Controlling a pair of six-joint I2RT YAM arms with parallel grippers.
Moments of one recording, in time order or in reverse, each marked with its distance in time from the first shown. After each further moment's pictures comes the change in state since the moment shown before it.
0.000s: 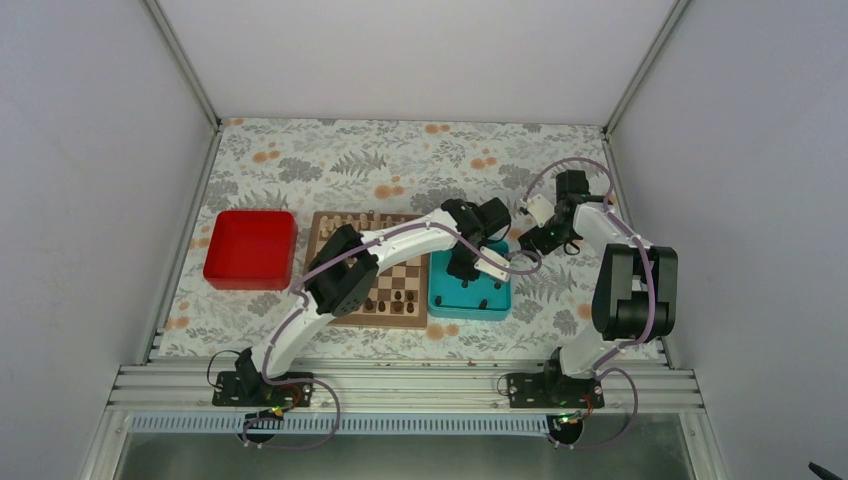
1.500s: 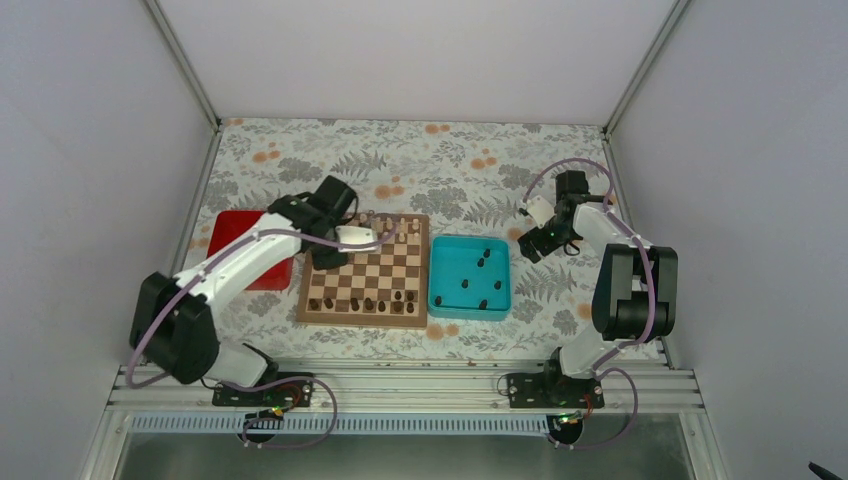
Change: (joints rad) left arm 0.430 -0.915 -0.929 0.078 -0.185 -0.066; right arm 0.000 0.000 0.000 -0.016 -0.007 0.001
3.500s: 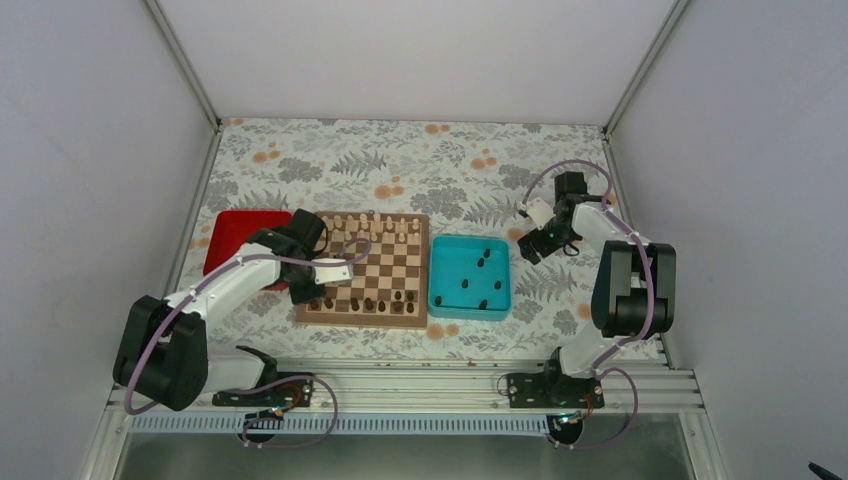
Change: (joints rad) left arm 0.195 -0.180 -0.389 0.087 0.124 0.019; right arm 0.000 0.019 0.000 -0.006 0.012 0.004
